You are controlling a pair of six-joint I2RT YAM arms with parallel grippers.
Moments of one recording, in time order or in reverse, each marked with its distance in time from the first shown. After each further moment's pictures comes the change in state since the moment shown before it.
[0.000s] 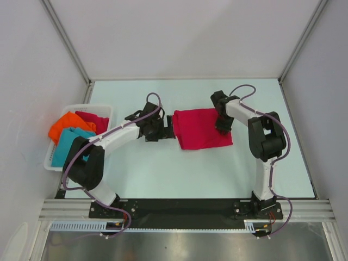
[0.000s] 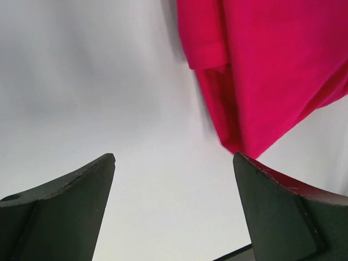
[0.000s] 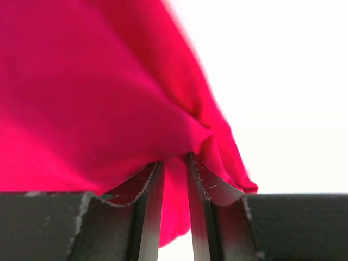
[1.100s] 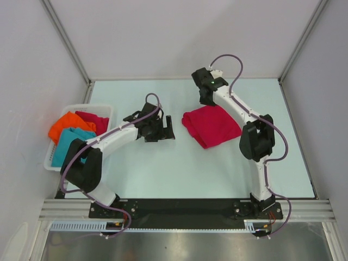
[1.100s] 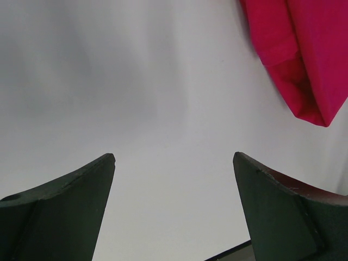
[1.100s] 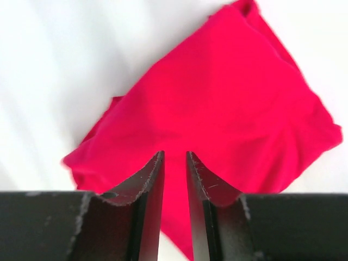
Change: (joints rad) left arm 0.000 -0.028 -0.018 -0.001 0.006 0.000; right arm 0.133 0.079 0.498 -0.078 0.208 -0.104
